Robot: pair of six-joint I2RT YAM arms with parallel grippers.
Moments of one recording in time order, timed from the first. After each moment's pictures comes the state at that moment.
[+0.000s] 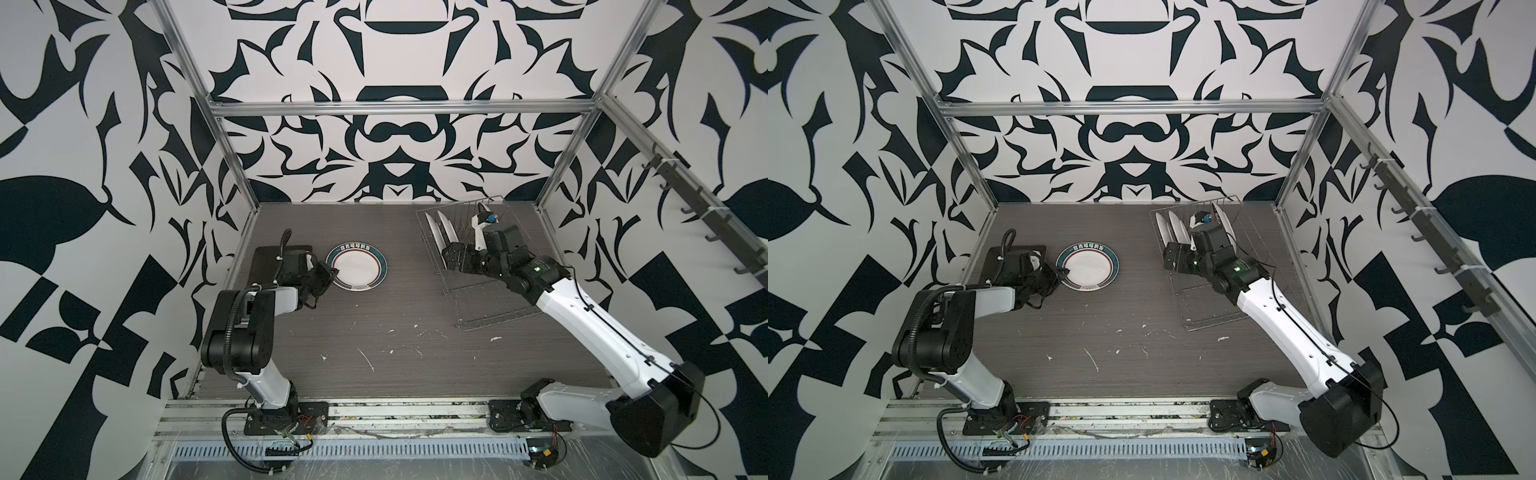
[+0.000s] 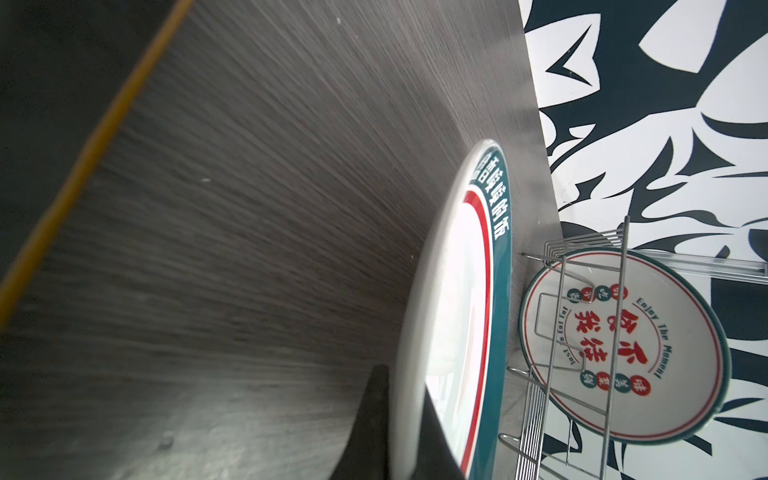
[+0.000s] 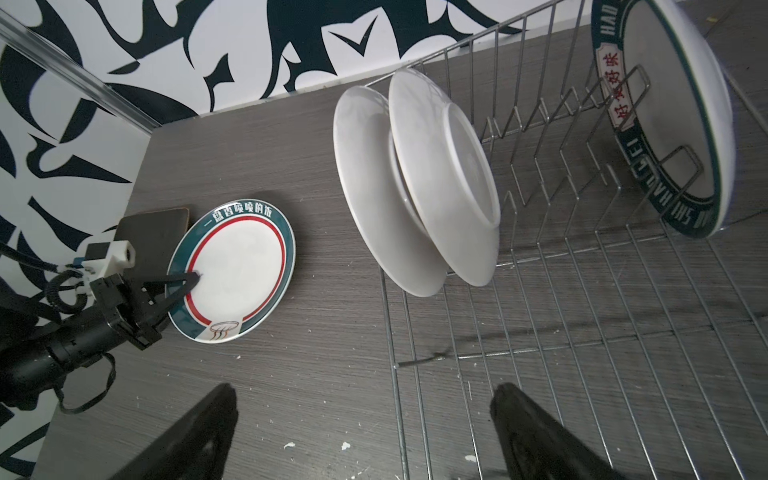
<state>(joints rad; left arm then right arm) -0.07 1.67 0.69 0.29 0.47 -0.94 0.48 1.23 1.16 -0.62 0.02 0.51</state>
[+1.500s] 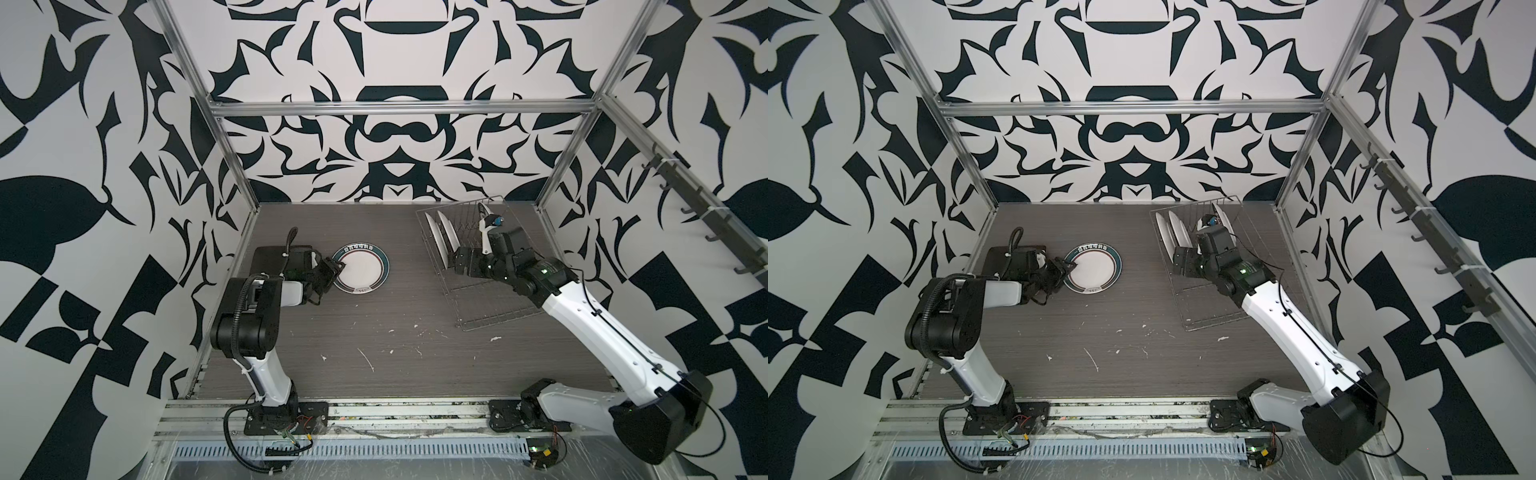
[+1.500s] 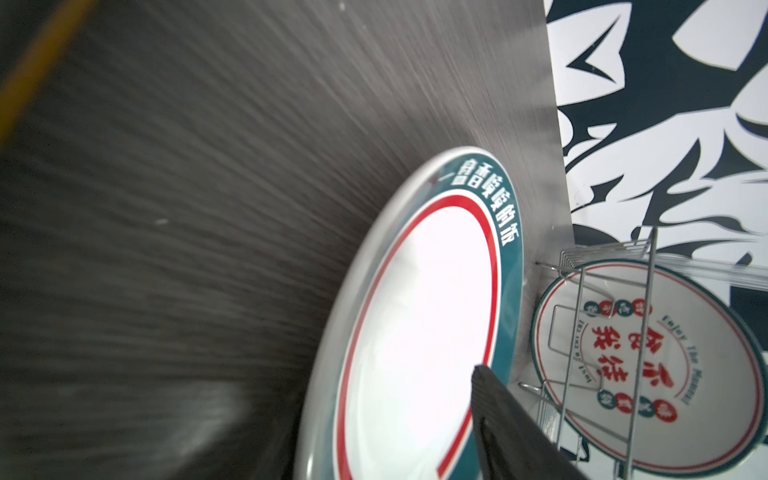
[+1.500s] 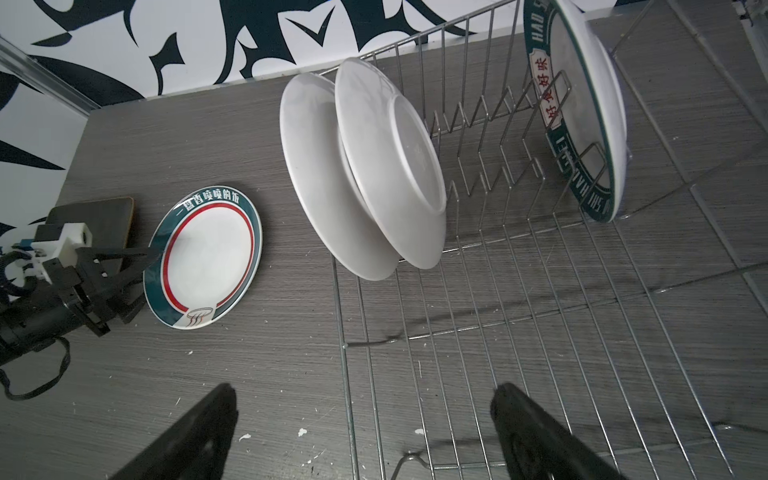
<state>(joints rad) -0.09 1.78 0.75 0.31 0.47 -0.94 0.46 1.20 1.16 -0.71 0.10 0.46</state>
